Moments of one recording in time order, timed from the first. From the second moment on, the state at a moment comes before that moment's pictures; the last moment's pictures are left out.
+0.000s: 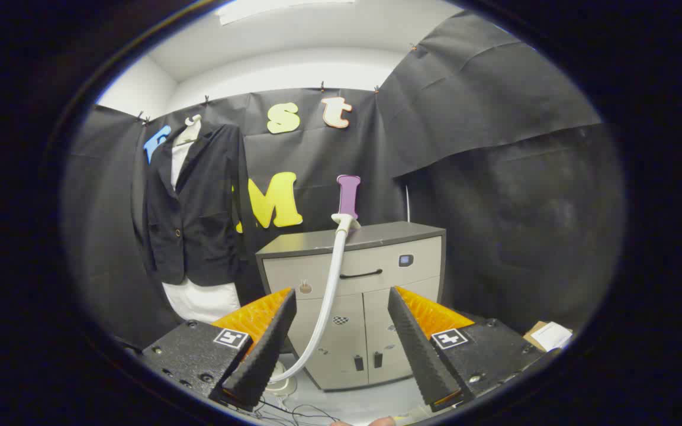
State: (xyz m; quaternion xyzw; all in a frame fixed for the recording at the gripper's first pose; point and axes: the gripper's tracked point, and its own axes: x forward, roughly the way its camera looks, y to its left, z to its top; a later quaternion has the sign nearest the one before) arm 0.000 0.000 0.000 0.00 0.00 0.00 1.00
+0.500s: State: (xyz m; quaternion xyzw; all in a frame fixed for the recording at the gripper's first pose) arm 0.010 -0.014 0.005 0.00 0.00 0.04 1.00
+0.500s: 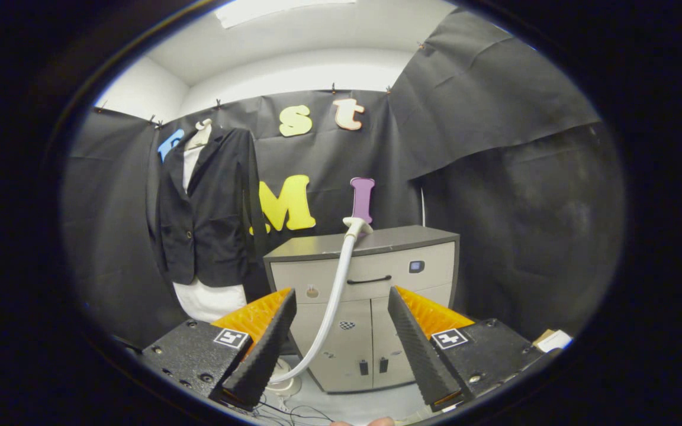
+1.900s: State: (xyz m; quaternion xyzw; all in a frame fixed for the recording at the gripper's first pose) arm 0.042 0.018 0.016 0.01 -0.02 -0.03 1.00
